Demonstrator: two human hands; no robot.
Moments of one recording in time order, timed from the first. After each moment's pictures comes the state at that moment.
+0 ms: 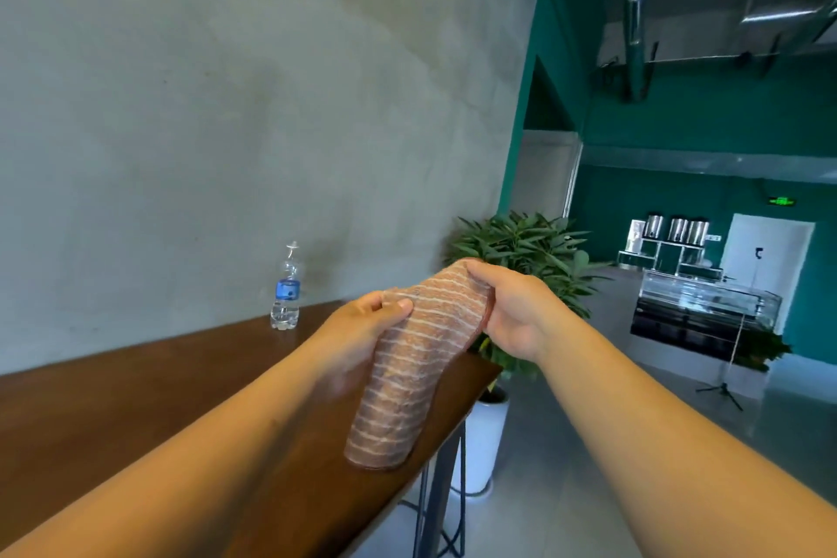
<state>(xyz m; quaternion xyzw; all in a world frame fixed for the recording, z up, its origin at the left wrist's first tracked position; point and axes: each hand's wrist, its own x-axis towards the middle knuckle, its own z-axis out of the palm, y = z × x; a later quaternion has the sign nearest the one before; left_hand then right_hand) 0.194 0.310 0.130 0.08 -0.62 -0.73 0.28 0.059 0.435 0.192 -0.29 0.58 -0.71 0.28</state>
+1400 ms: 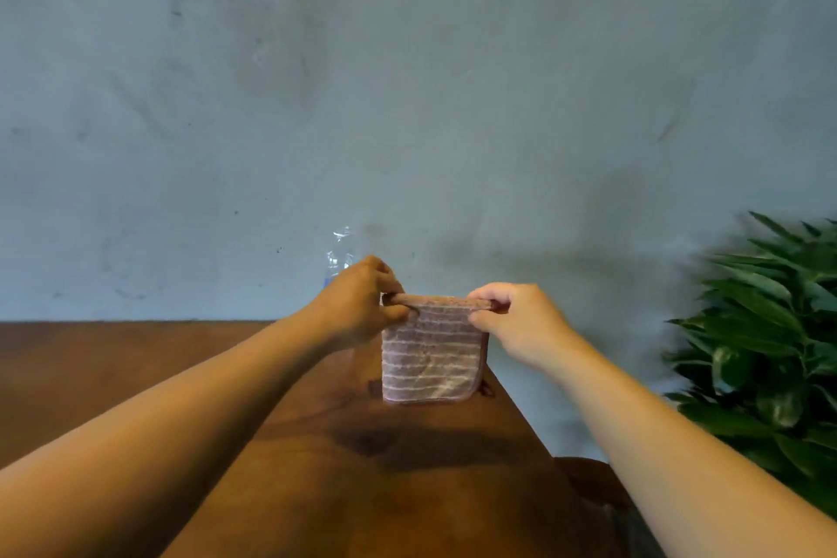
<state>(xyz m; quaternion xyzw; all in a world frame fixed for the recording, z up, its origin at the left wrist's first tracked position) -0.096 0.048 0.115 0.49 -0.81 -0.09 0.31 -0.323 0.068 0.112 -0.70 0.58 -0.37 0.16</state>
